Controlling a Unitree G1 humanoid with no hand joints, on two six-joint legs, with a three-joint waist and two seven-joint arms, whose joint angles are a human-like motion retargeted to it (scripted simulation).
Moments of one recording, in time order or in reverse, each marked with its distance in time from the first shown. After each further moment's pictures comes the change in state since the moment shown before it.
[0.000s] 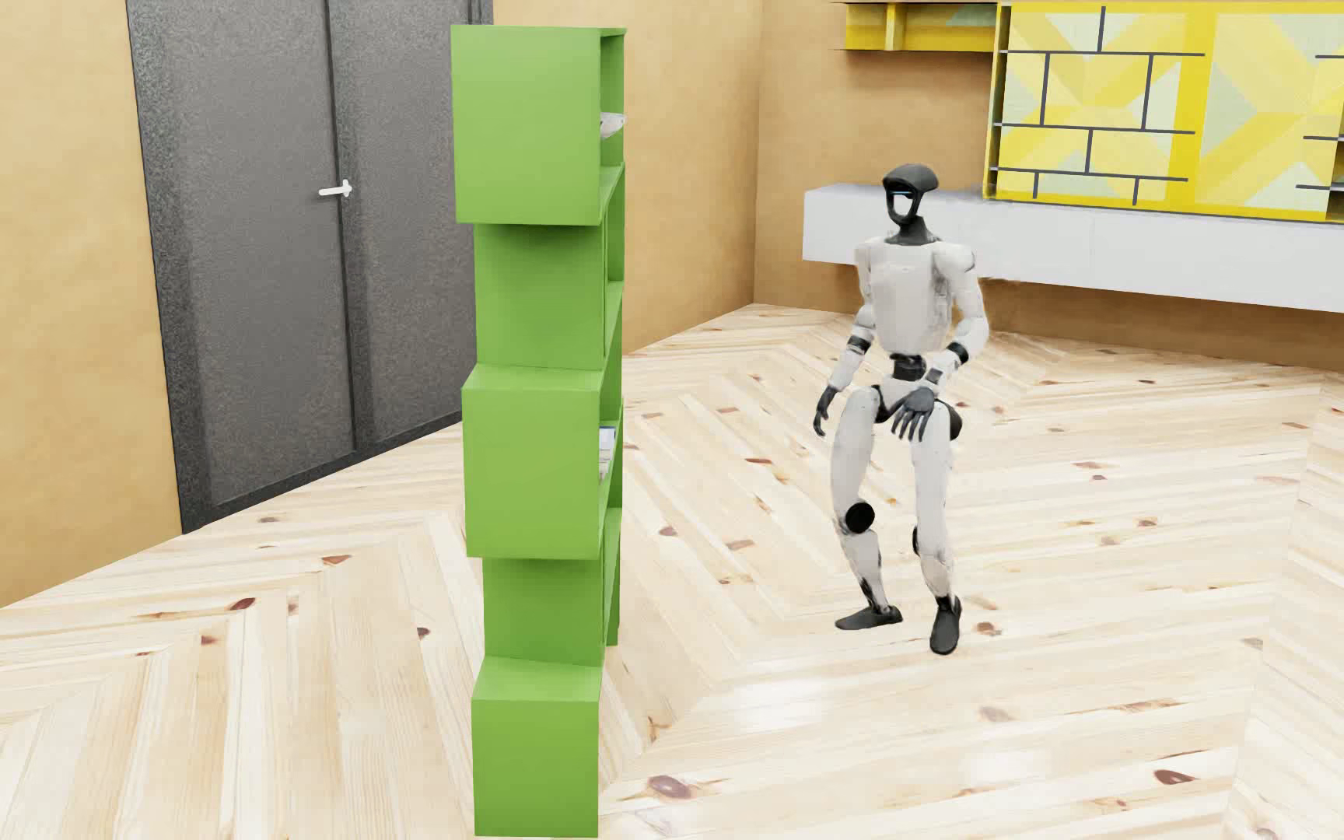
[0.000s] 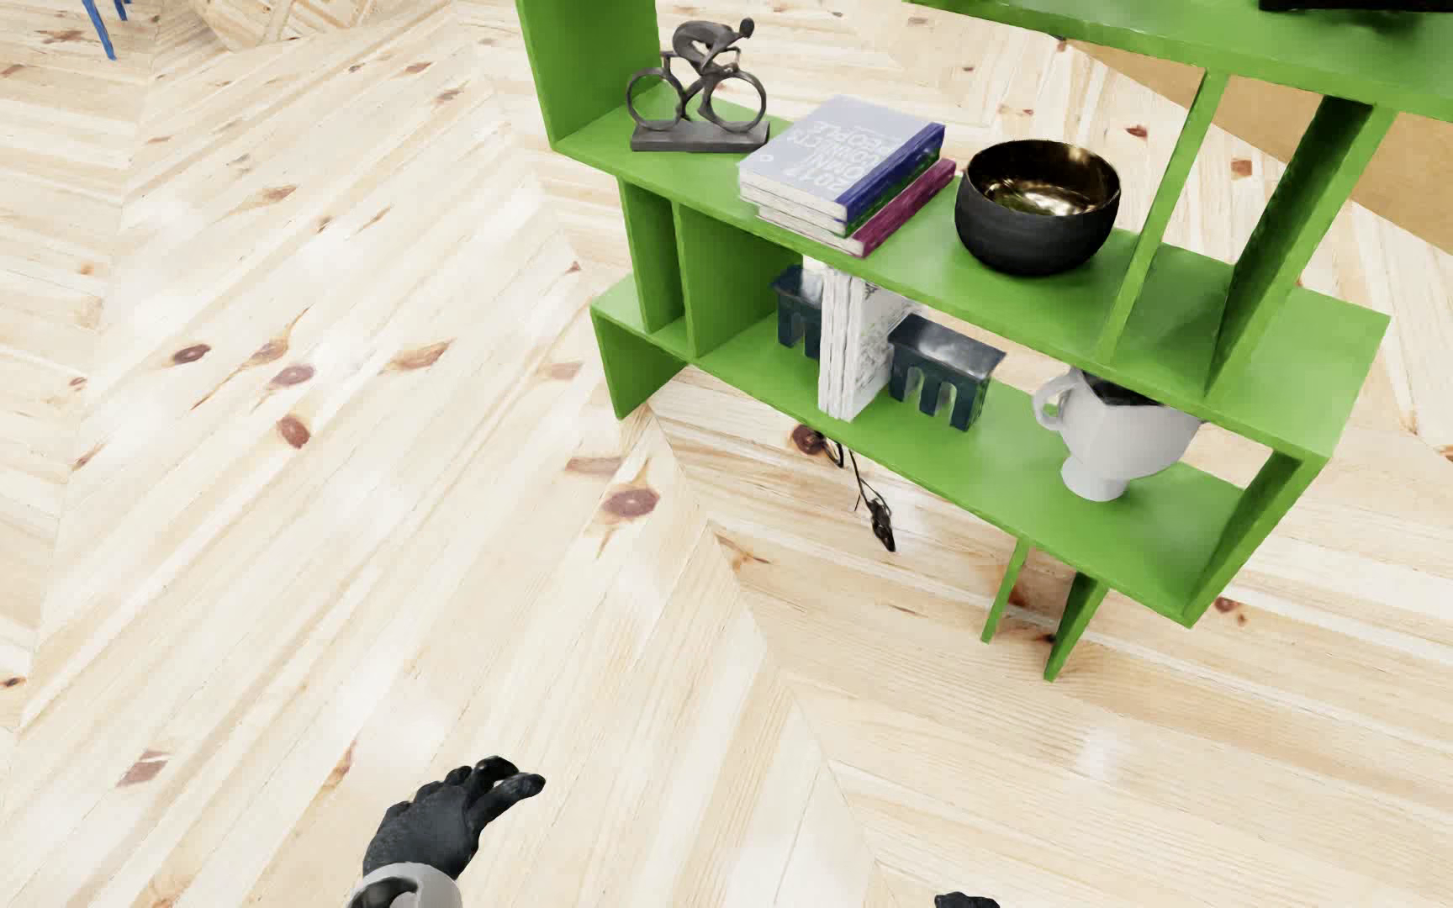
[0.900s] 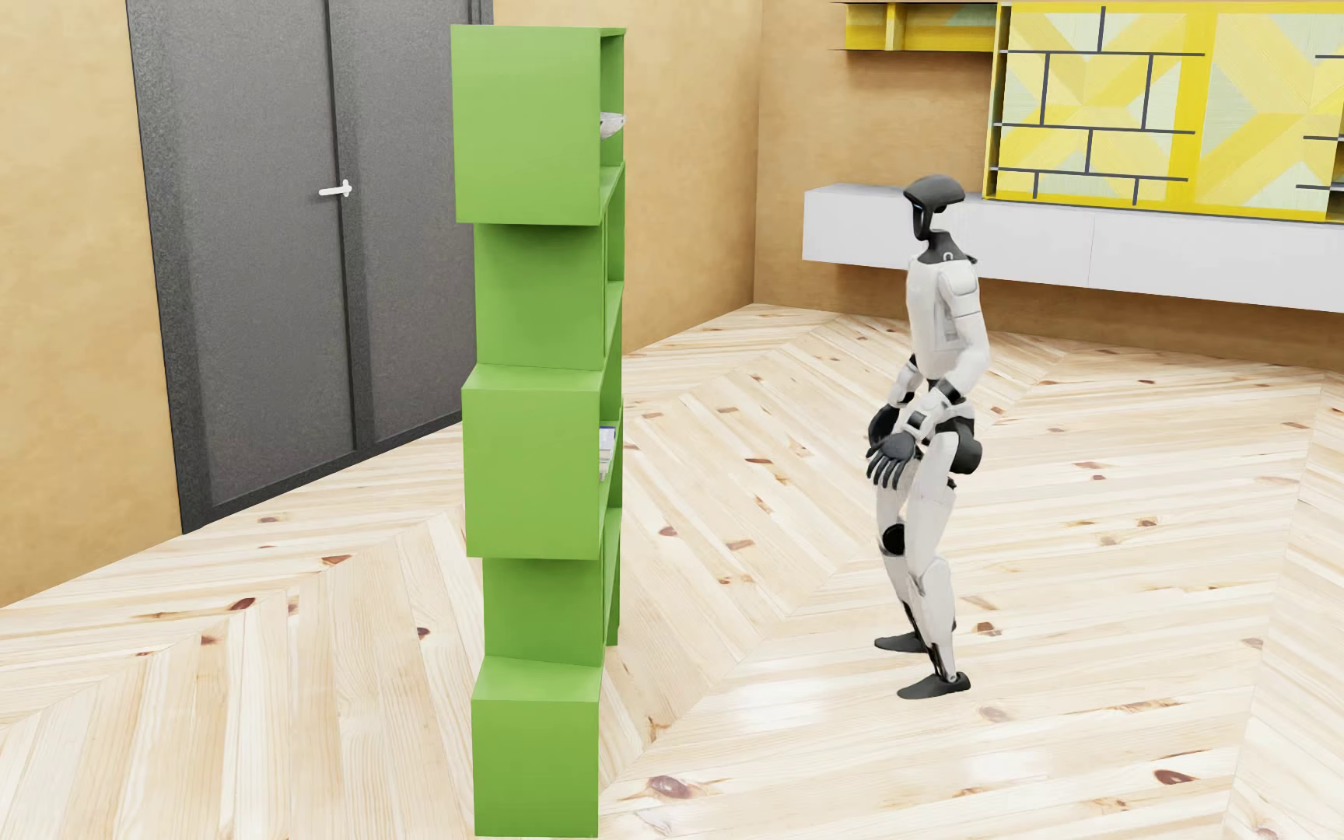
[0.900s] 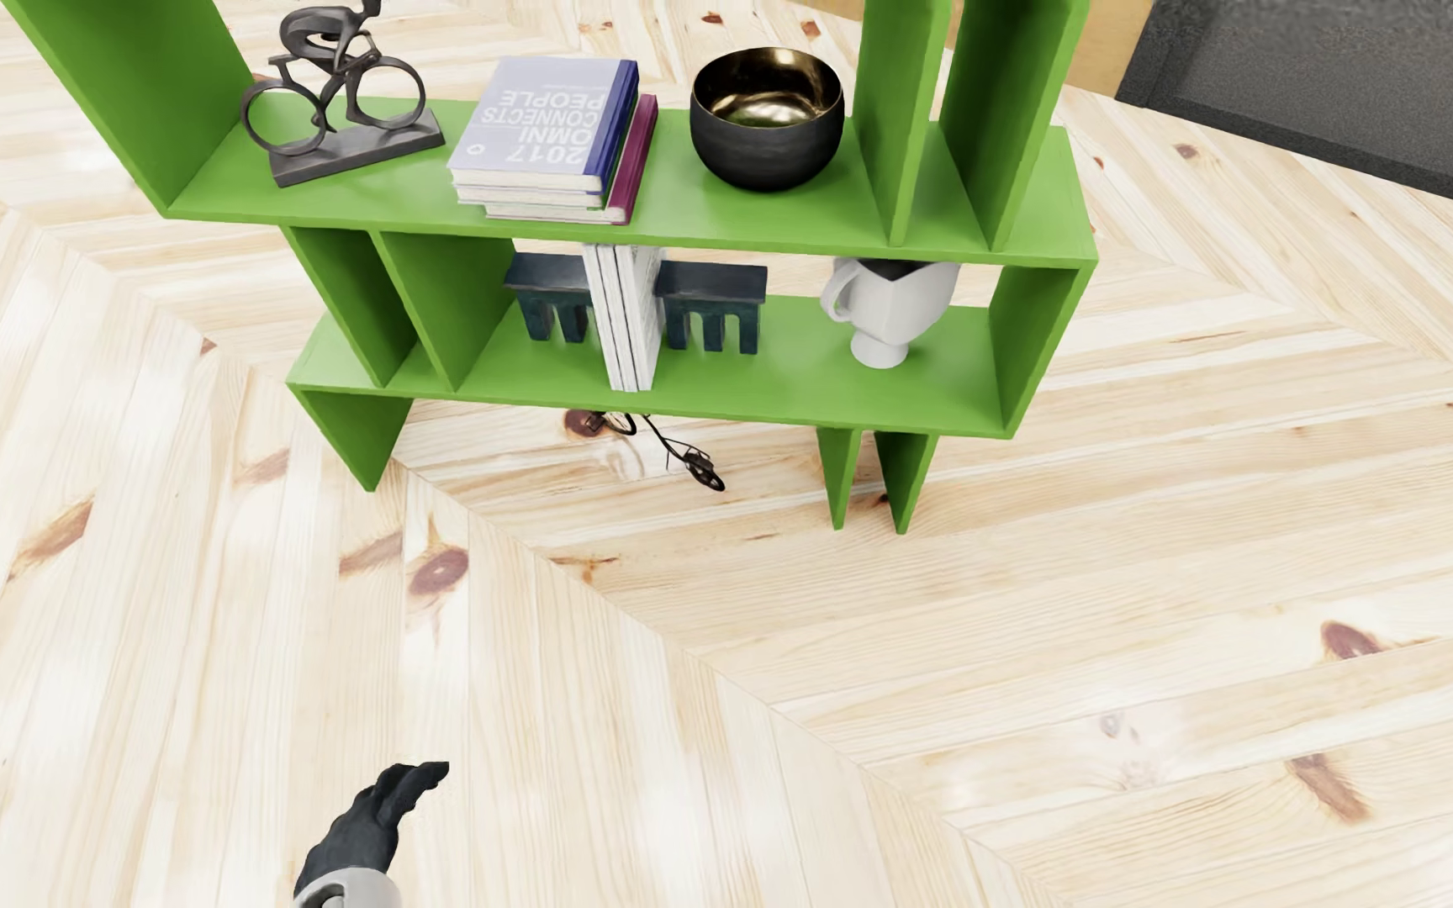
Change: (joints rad) body 0.018 -0.071 -0.003 -0.230 -0.031 -0.026 -0.205 0.090 -0.002 -0.544 0.005 -0.105 0.027 -0.037 -0.015 0.047 0.056 0.010 0.098 0.078 -0.267 0.240 0.073 -0.382 -0.028 0.055 0.036 0.199 0.023
